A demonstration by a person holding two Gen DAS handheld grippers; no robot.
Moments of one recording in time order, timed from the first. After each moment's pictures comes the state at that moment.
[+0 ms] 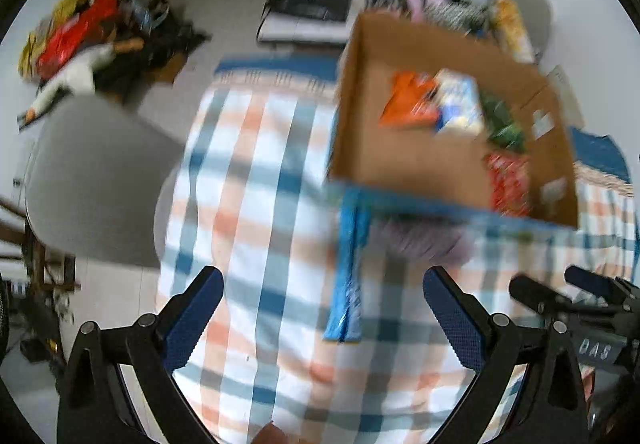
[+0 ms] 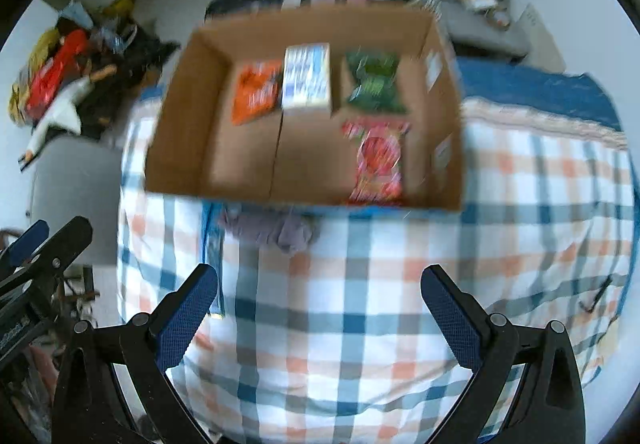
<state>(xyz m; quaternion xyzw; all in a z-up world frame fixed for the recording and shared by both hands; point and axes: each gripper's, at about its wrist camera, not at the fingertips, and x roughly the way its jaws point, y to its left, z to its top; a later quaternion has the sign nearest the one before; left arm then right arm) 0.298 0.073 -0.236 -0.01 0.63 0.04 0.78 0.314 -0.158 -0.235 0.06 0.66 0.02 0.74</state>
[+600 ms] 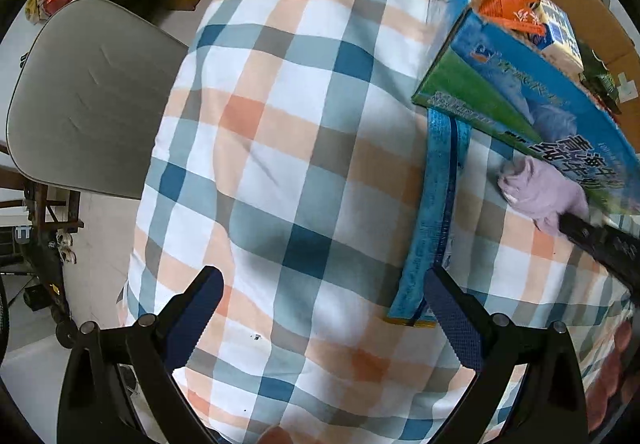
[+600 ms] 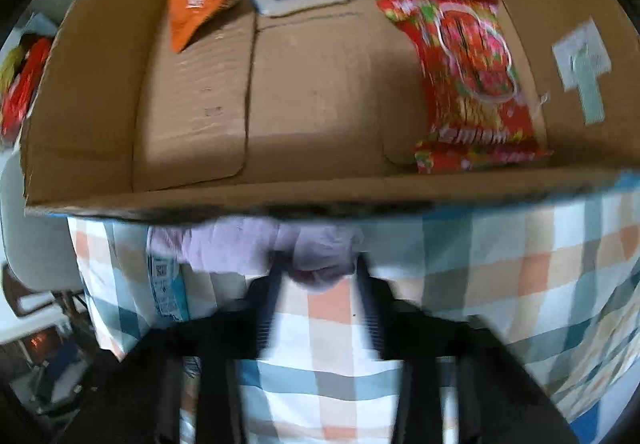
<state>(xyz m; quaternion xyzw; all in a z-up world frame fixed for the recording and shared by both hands) 0.276 0.111 -0.345 -0.03 0.70 0.08 0.71 0.331 -0.133 -0.399 0.14 0.71 -0.01 0.70</state>
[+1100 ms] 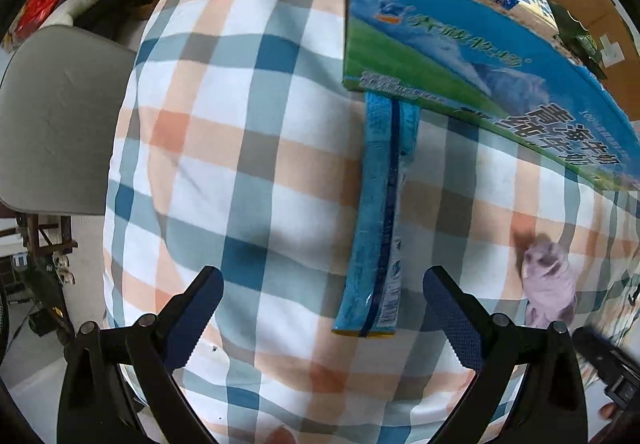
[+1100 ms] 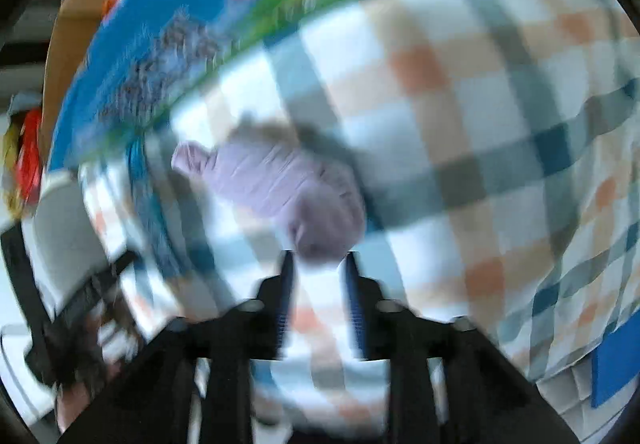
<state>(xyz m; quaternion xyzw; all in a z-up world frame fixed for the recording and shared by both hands) 0.286 0.065 -0.359 -0.01 0.71 0.04 0.70 0.216 -0.202 -0.388 0.27 0.74 -0.03 0.61</state>
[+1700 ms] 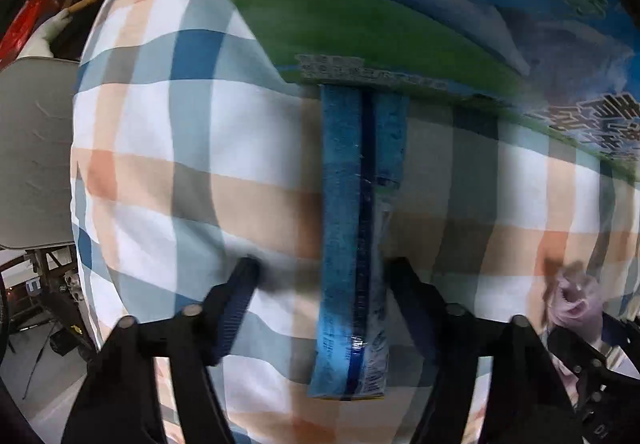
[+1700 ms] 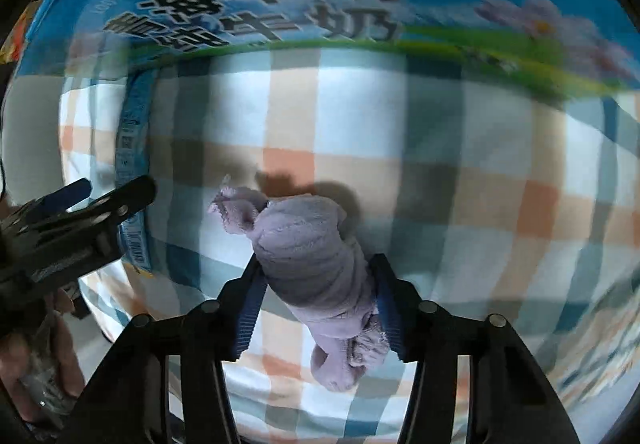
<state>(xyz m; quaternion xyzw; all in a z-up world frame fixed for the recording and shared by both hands) 0.327 0.033 -0.410 0.03 0.73 0.02 0.68 0.286 -0.137 -0.421 0.07 0.77 0.06 0.63</state>
